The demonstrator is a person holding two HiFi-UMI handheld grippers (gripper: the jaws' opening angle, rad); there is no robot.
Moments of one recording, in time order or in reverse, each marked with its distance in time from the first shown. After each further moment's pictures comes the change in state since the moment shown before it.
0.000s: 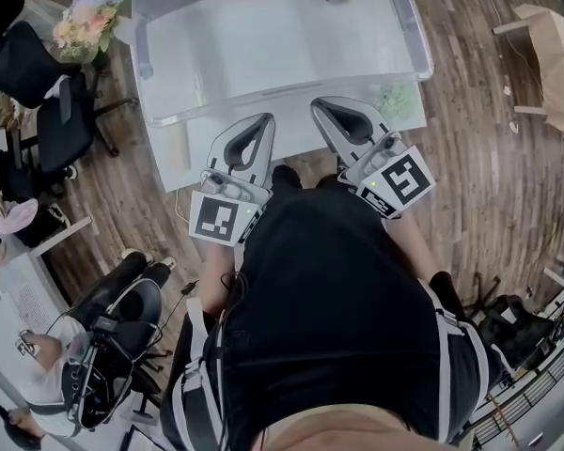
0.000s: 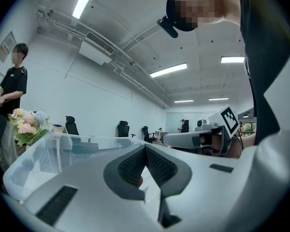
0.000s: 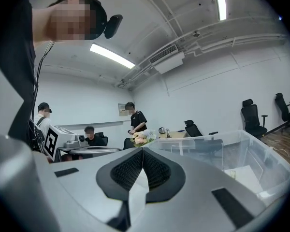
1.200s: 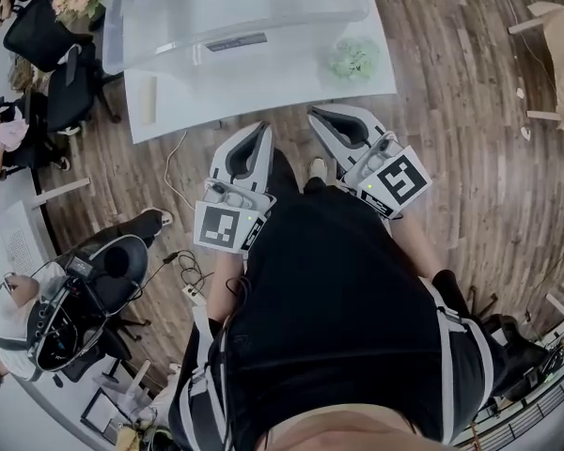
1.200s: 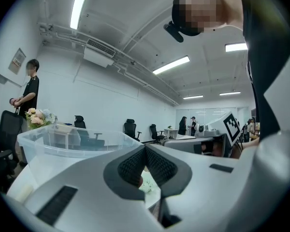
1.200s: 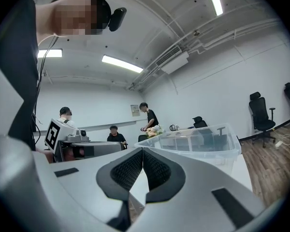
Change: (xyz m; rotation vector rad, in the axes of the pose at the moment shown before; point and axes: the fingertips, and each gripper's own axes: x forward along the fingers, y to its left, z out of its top) left arm 0.007 -0.224 -0.036 -0.006 0.013 0.167; right arm -0.219 -0.001 -0.040 0.021 -0.001 0.175
